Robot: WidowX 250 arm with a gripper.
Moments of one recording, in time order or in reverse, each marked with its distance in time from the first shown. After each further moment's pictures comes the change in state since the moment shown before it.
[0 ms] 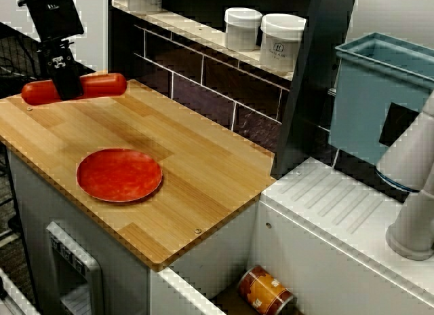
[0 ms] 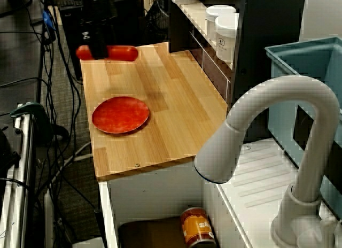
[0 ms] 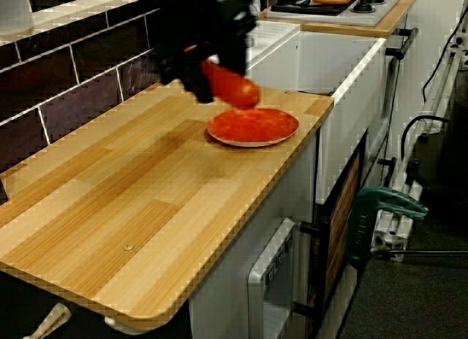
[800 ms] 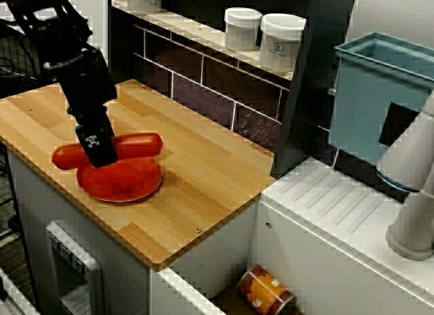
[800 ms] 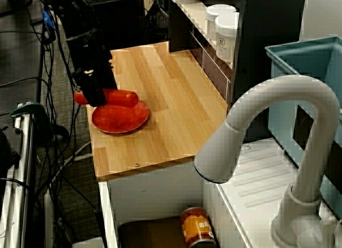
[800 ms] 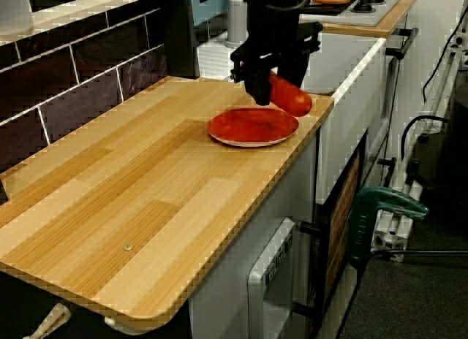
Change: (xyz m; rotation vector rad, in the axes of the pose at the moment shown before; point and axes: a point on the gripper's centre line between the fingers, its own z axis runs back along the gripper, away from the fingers) arm 0.013 -0.058 -0.065 0.144 -0.030 -0.095
